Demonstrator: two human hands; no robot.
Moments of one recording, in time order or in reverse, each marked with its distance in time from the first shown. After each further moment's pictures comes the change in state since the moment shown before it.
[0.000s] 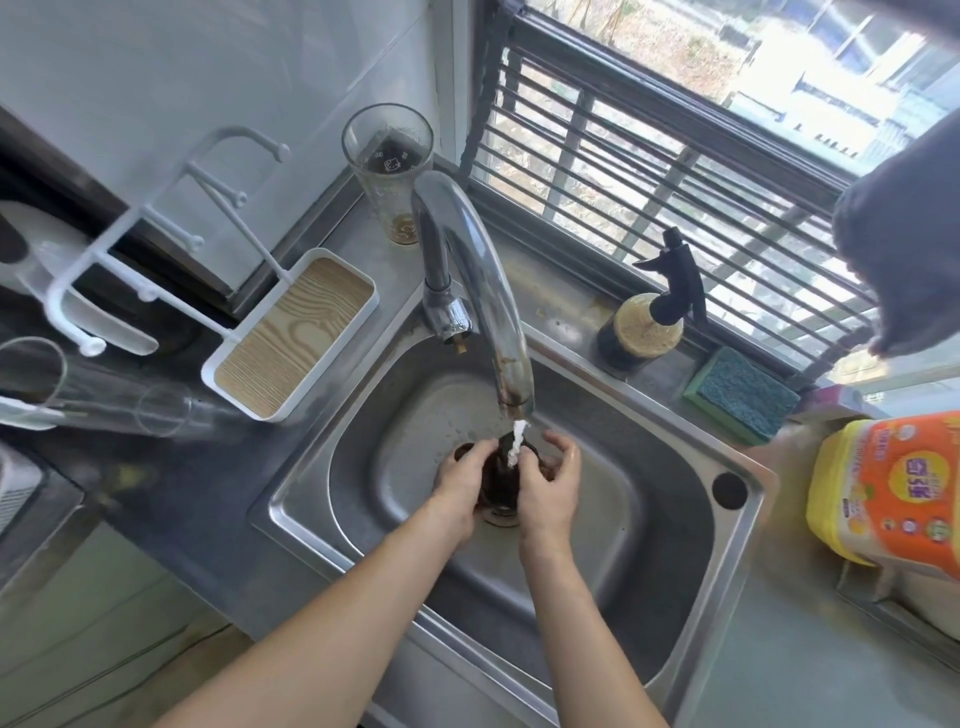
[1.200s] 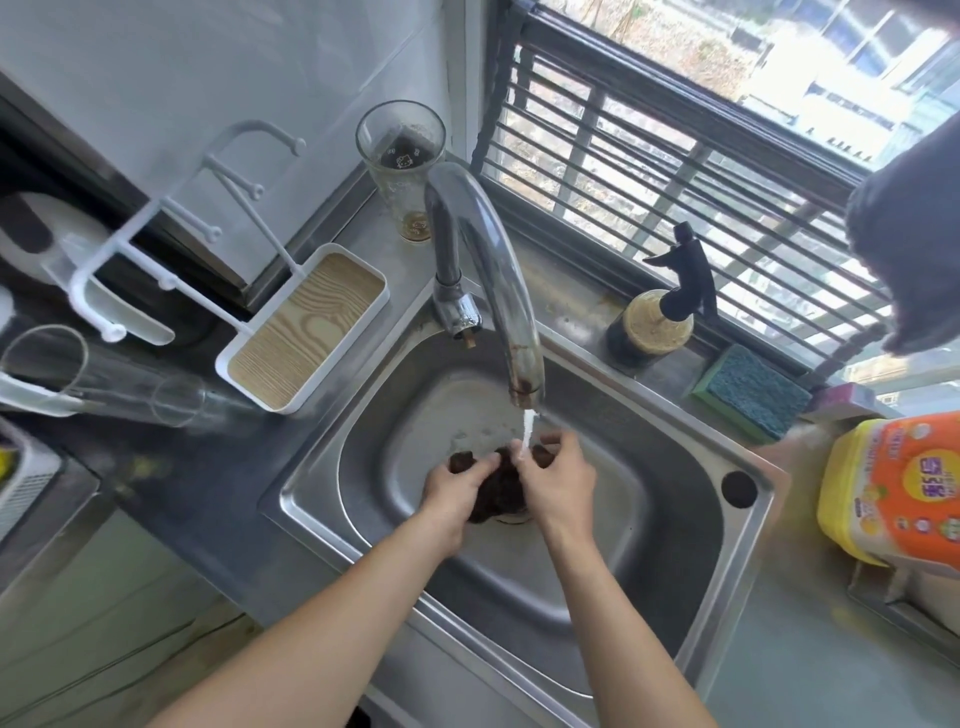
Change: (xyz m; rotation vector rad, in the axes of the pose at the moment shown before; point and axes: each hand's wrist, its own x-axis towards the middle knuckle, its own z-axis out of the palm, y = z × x) left_hand -0.006 -0.011 -0.025 0.105 0.033 0.089; right_hand 0.016 -0.008 -0.012 -0.503 -0.134 -0.098
